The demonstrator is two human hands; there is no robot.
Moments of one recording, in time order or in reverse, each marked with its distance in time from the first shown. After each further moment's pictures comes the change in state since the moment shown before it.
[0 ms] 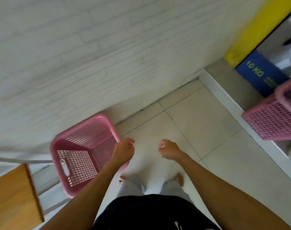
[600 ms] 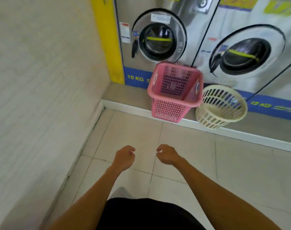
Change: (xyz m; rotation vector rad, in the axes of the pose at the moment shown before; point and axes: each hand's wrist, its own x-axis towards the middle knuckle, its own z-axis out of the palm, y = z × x) left_hand 0.056 0.395 0.244 0.311 -0.375 0.505; right_hand -0.075 0.346 -0.214 0.486 0.437 0.291
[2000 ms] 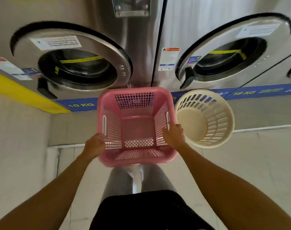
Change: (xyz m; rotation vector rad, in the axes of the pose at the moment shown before) left_hand 0.534 0.283 -0.039 0.281 -0.220 -0.080; right_hand 0.375 0.096 -0.393 0.386 0.420 0.425
